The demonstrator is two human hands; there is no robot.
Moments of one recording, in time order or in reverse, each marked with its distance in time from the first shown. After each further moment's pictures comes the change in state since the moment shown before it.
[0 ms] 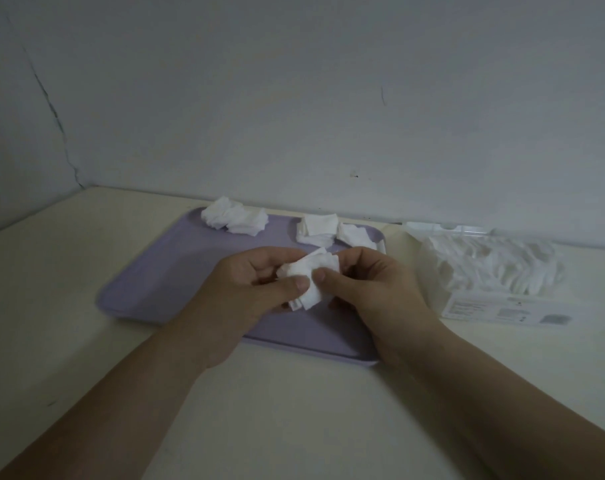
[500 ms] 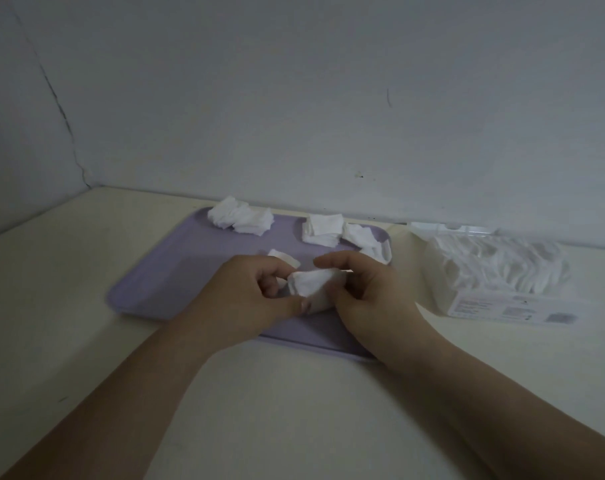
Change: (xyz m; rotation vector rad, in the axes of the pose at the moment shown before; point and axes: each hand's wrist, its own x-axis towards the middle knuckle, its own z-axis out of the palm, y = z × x) left_hand 0.002 -0.003 -0.017 0.736 0.075 0.116; right_hand -0.010 0.002 0.006 -0.579 -0.019 -0.186
